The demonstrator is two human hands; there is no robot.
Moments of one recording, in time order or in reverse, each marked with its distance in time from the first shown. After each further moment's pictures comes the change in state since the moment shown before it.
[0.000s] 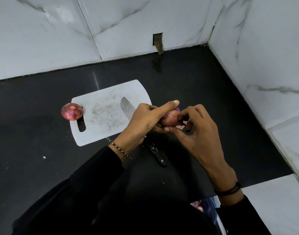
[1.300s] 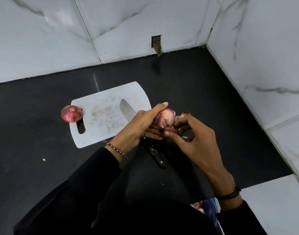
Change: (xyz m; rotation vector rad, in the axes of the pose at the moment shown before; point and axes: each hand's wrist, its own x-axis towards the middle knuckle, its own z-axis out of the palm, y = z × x) left_hand 0.008 -0.008 -0.005 -0.061 -0.090 -0.203; right_hand -0.012 0.002 0.001 0.173 -0.037 0.056
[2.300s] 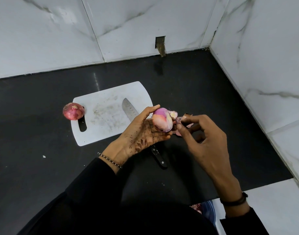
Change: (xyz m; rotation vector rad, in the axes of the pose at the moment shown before) left_hand -0.018 -0.018 -0.011 -0.573 -0.283 -0.047; right_hand -0.004 -0.010 -0.008 0.021 0.127 0.016
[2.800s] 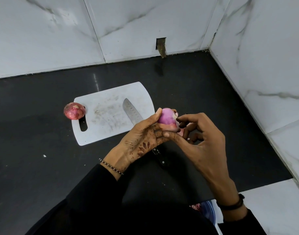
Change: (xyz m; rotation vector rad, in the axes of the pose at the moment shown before) left_hand -0.006 -0.017 -0.004 -0.220 -0.294 0.146; right_hand -0.003 -0.020 0.003 0.087 0.017 -0.144
